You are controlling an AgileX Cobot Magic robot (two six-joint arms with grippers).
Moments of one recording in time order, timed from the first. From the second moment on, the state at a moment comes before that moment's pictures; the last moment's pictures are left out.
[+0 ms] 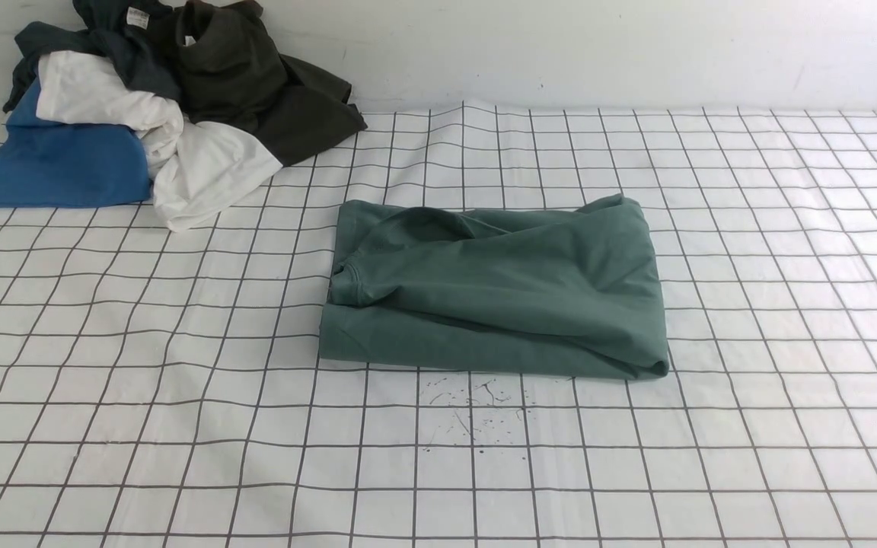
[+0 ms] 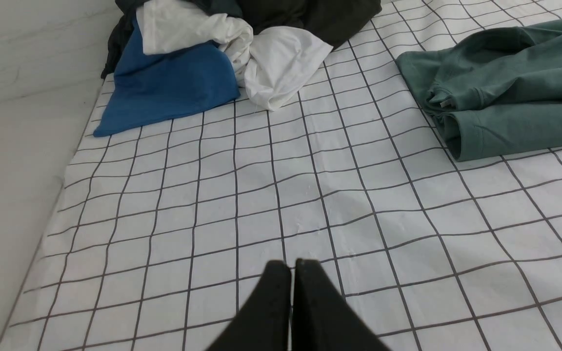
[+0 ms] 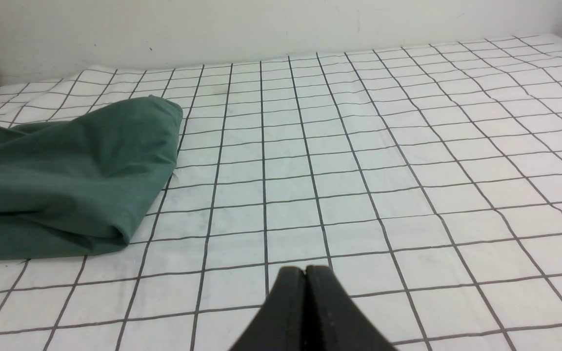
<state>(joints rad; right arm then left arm) -0.06 -0.01 0.03 -0.02 0.35 0.09 -0.12 0.04 -0.48 0.08 0.86 0.09</state>
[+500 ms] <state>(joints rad) -0.06 -0.01 0.03 -0.02 0.35 0.09 0.03 0.04 -0.18 -0.04 0.42 0.09</state>
